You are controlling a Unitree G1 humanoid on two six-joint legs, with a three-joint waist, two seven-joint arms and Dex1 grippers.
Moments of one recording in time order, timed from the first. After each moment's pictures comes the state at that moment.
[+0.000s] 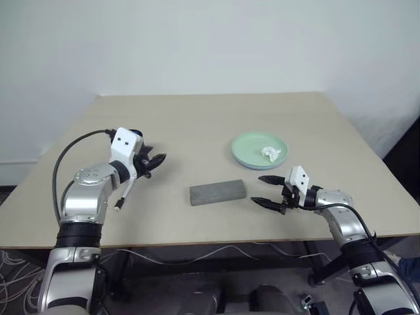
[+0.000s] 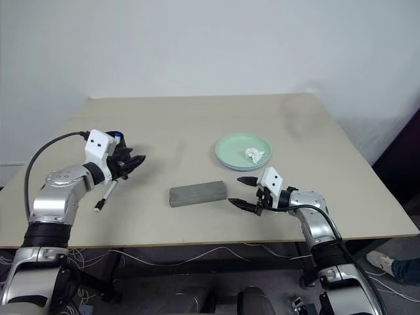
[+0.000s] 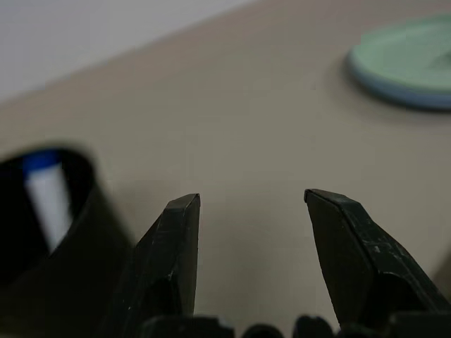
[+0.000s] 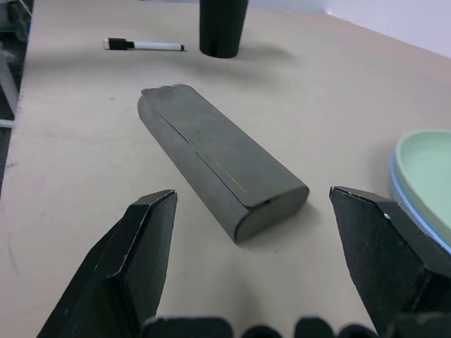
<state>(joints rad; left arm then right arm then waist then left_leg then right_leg) -0.48 0.63 0.13 0.28 -0.22 0.53 -0.61 -0.39 -0.42 0.13 0.35 0.22 -0.06 1.09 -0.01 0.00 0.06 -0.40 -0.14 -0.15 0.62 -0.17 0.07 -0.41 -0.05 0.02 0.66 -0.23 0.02</state>
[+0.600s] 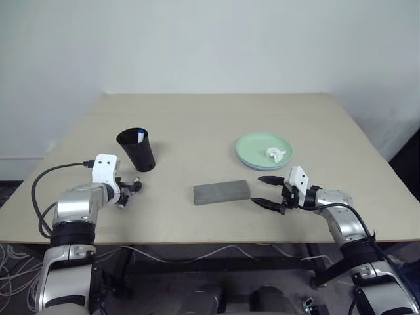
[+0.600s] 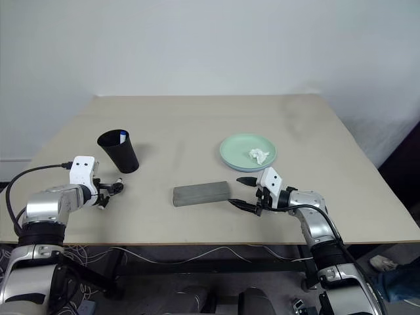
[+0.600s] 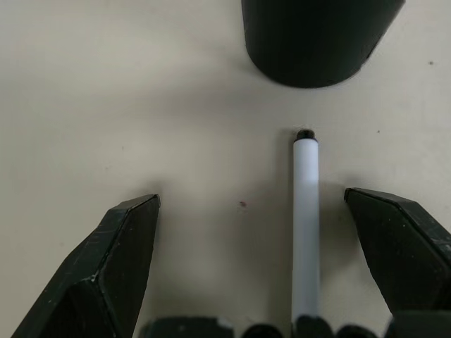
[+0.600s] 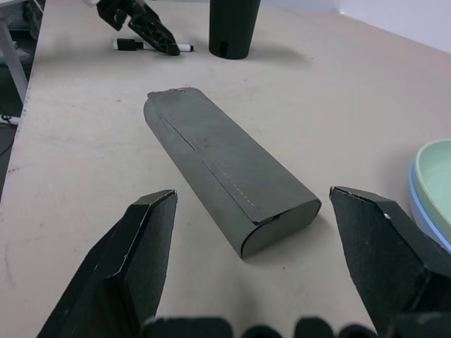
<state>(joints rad) -0.54 0.62 0.16 0.51 -0.16 0.81 -0.38 -0.39 -0.42 0.14 0.35 0.22 -0.07 1.09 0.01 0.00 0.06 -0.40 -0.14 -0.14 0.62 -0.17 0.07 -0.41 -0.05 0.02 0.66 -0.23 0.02</state>
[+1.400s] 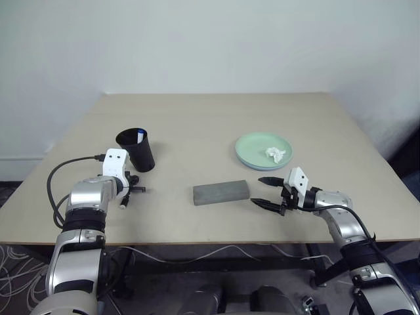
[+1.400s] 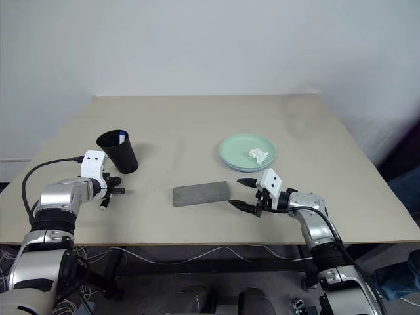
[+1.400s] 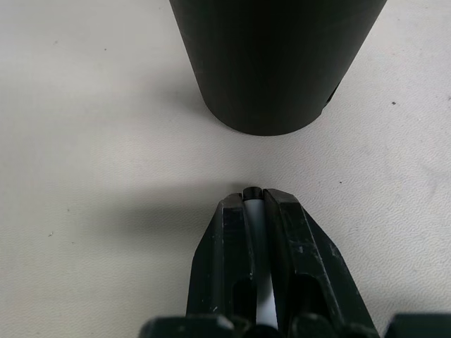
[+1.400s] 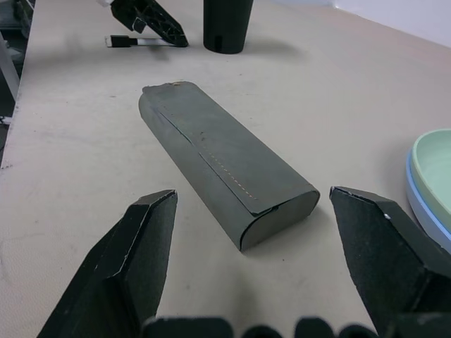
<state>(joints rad) -0.64 0.59 0.12 0.66 -0.13 0.73 -0.42 -0.38 -0.42 0.14 0.34 0.21 -0.05 1.06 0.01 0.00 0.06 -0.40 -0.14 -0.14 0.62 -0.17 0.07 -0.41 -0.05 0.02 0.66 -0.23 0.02</state>
